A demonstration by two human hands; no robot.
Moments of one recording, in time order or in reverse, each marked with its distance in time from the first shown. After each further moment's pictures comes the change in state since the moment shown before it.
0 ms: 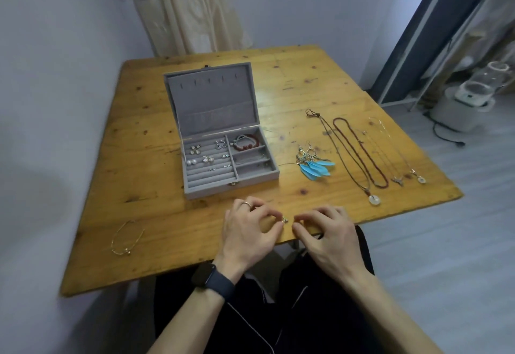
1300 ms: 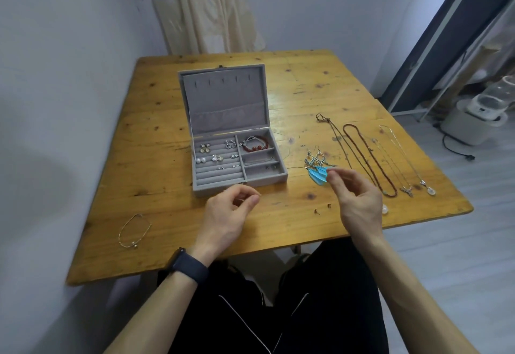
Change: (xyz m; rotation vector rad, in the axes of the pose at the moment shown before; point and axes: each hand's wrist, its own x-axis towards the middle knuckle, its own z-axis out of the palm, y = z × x) left_hand 0.018 -0.019 -0.054 -0.365 -0.007 -0.158; right_hand 0.061 -0.011 -0.030 0.689 0.220 0.196
